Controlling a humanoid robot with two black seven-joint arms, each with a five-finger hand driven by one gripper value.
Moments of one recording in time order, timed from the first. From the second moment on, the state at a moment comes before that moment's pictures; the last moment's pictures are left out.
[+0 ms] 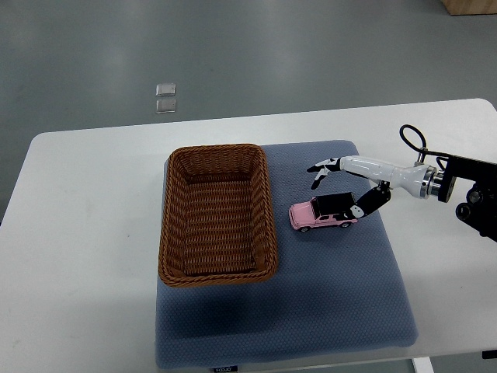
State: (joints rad) left arm -0.08 0.00 -0.07 -0.14 0.13 -0.03 -0.04; right arm 0.72 -0.55 0.45 0.96 -1.48 0.14 0.61
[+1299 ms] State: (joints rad) left arm -0.08 0.00 -0.07 -0.15 0.13 -0.03 -0.04; right arm 0.73 -0.54 0.29 0.92 -1.51 -0.02 0.61
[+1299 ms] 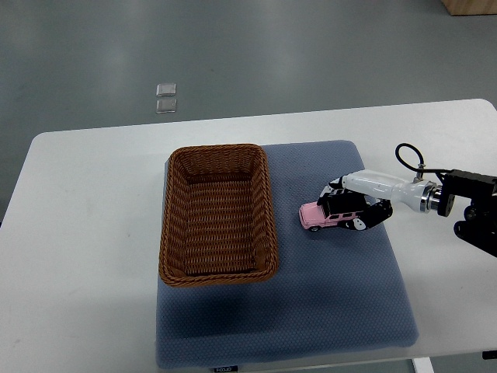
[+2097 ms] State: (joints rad) left arm -0.08 0.00 -0.07 -0.15 0.13 -0.03 -0.04; right arm 0.96 -0.50 0.30 0.97 -1.47 -0.07 0.61
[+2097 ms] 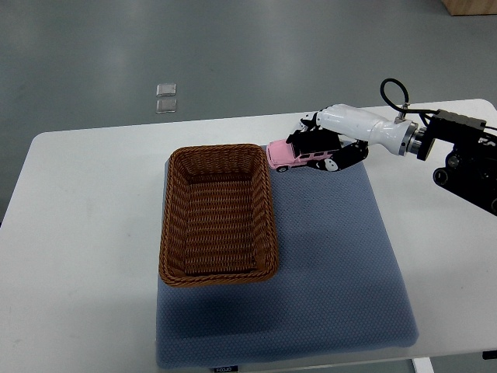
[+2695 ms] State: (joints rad) left arm -0.08 0.00 -0.07 -0.14 0.12 -0.03 -0.04; right arm 1.08 -0.14 0.12 0.83 -1.46 -0.04 0.61
